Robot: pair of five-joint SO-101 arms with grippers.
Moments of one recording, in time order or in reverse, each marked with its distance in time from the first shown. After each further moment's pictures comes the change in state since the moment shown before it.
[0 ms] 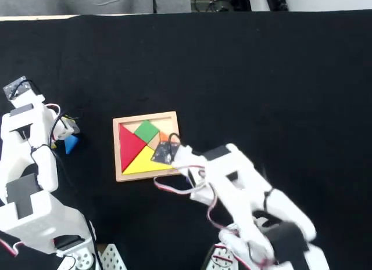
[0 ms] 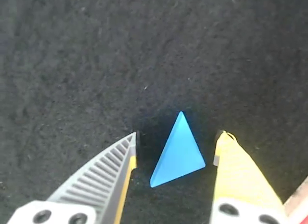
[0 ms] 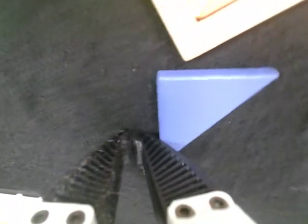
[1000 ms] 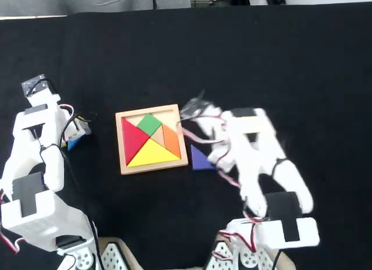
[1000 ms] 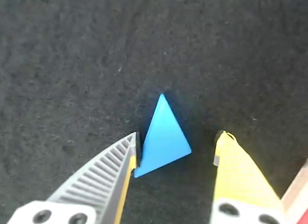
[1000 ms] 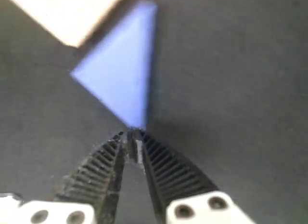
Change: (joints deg) left arm 4.7 0.0 2.5 -2.6 -2.5; right arm 19.0 10.6 -20.8 7.9 3.1
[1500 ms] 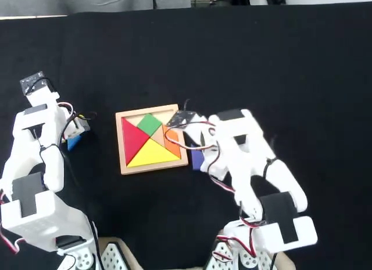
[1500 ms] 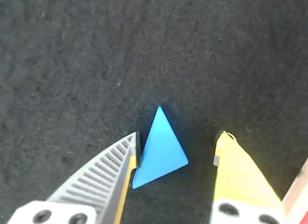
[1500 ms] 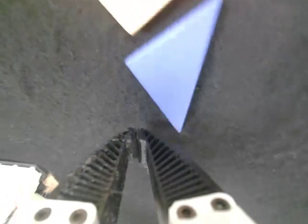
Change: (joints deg) left arm 0.0 0.0 0.0 -2.7 0.0; right arm -8.5 0.0 1.2 4.5 1.4
